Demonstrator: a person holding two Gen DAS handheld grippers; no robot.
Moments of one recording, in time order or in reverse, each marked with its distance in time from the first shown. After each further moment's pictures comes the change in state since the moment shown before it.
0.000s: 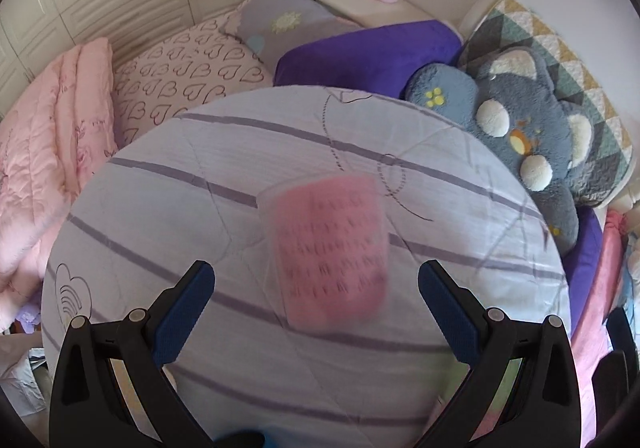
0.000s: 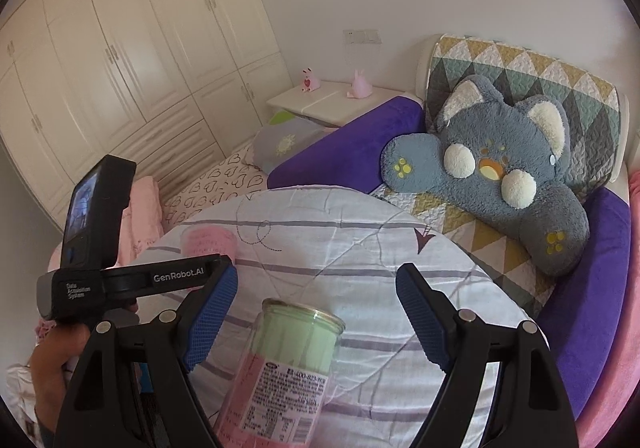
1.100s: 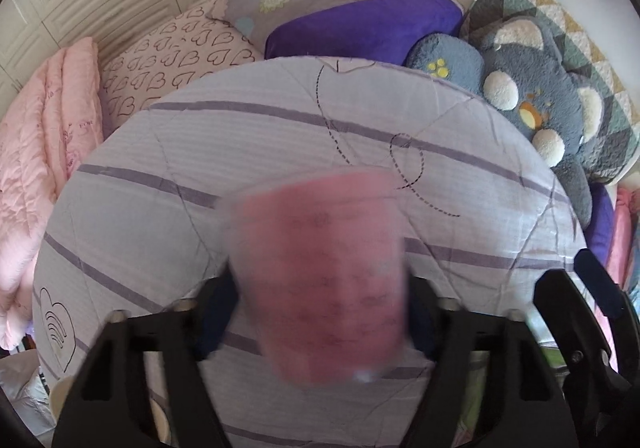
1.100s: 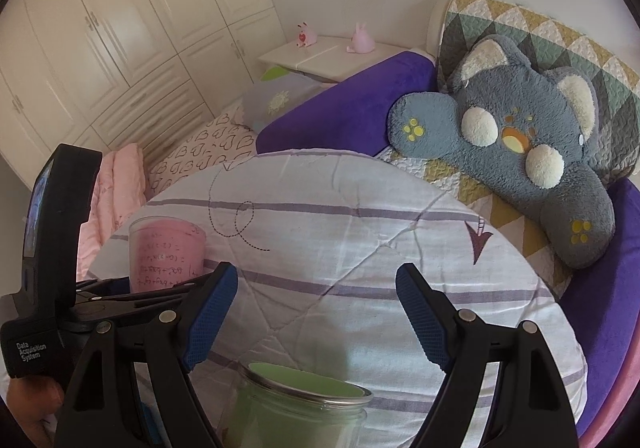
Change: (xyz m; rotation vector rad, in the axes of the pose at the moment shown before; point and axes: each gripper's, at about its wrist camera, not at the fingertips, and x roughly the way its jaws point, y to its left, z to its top) left arm 0.035 -0.003 0.007 0.064 0.064 0.003; right arm 0.088 0.010 0.012 0.004 0.163 -0.016
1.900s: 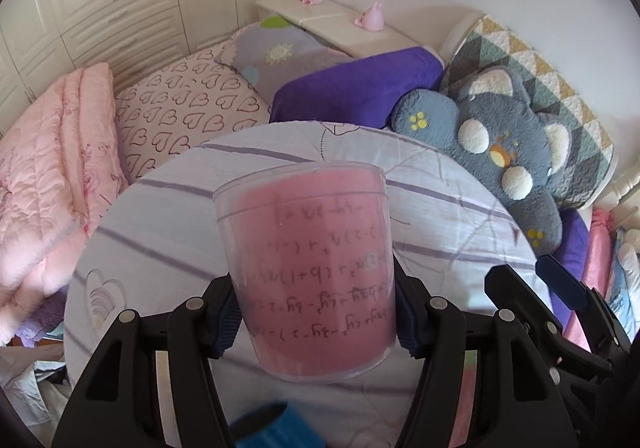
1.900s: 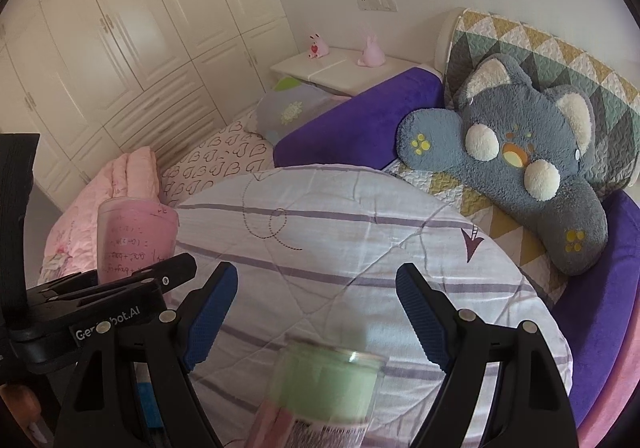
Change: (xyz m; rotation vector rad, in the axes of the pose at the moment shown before) left arm -0.097 0.020 -0.033 -0.026 -0.181 -0.037; right arm -0.042 0.018 -0.001 -0.032 -0.038 0.019
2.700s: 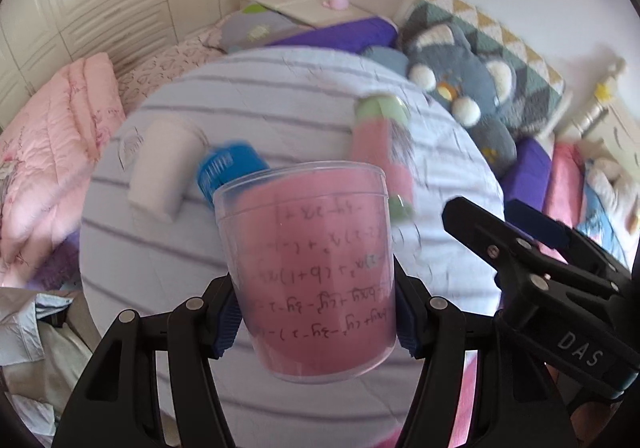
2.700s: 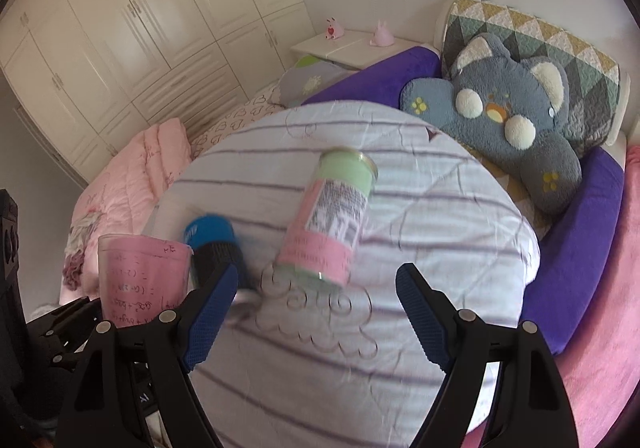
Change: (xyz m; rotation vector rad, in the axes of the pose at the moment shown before) left arm -0.119 -0.037 -0.178 0.069 0.048 -0.049; right arm -0.128 0.001 -0.110 -0.016 0.077 0.061
